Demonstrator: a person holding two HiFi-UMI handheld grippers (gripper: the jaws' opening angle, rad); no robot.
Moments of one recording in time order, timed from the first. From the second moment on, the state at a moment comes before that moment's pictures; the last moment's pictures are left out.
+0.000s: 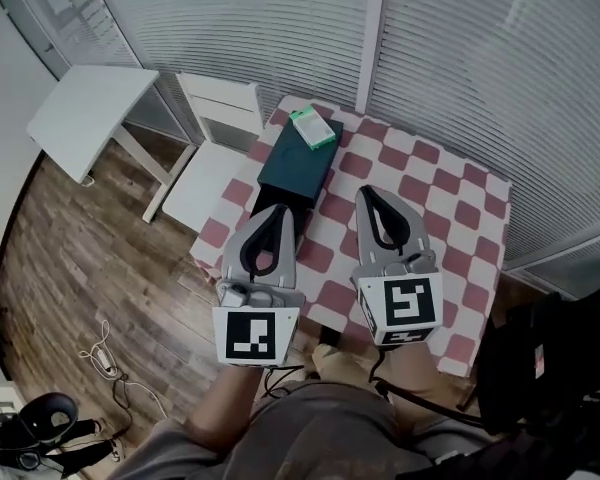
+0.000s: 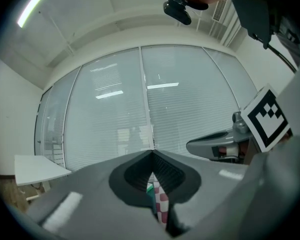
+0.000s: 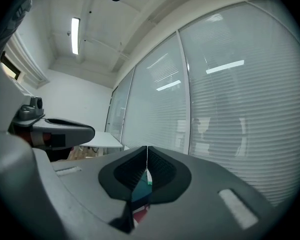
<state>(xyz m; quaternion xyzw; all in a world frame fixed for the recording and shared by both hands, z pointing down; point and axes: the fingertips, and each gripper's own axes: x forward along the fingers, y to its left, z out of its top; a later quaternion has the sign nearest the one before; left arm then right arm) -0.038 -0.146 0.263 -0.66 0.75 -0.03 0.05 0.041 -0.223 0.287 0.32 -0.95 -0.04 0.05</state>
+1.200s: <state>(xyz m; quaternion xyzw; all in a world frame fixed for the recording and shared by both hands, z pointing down) -0.179 -0.298 0.334 -0.67 0.74 -0.03 -0.05 -0.111 -0.369 0.430 0.27 -0.94 0.04 0.20</state>
